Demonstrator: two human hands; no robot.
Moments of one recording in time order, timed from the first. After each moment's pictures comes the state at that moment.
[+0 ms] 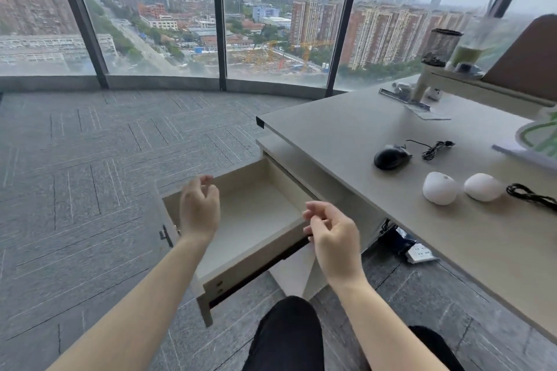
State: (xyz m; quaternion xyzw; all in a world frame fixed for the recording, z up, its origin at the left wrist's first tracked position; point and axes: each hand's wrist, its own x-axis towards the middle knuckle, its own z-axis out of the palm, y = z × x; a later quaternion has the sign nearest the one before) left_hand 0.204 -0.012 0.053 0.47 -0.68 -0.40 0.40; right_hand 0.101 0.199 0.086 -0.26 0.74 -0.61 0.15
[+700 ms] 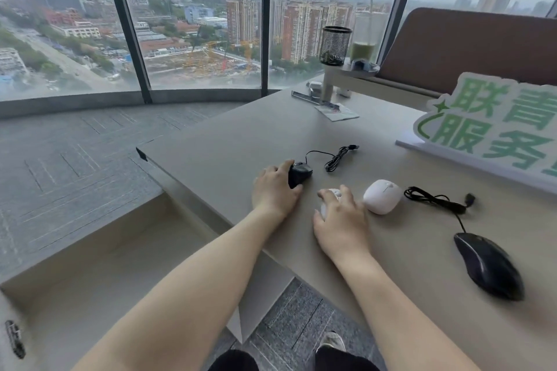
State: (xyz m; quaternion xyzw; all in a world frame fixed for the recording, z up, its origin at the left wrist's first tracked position) left_hand -0.149 0.159 0.111 0.22 -0.92 -0.27 0.17; right_hand -0.147 0.305 0.109 -0.18 0.96 -0.20 -0.05
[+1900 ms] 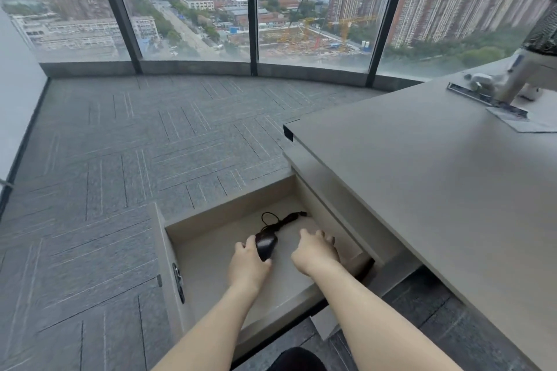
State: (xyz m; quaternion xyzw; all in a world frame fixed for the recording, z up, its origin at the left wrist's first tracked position) left_hand 0.078 -0.027 -0.047 0.52 -0.78 -0.33 0.05; right_hand -0.036 0.047 -0.001 -0.33 0.91 -0.05 0.25
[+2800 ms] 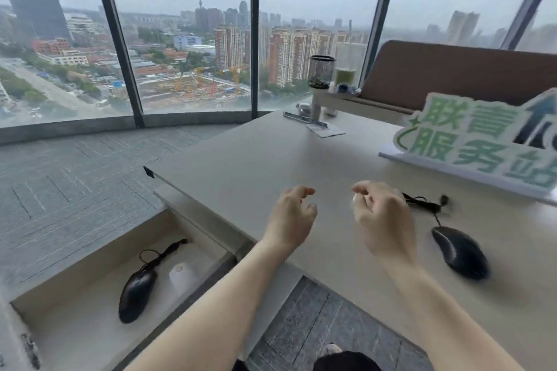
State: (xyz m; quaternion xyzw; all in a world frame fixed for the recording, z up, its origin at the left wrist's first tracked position) left_hand -0.058 0.167 0.124 0.15 -0.87 -0.43 0.20; right_hand -0.101 0.322 0.156 -0.21 0.87 -0.38 -0.21
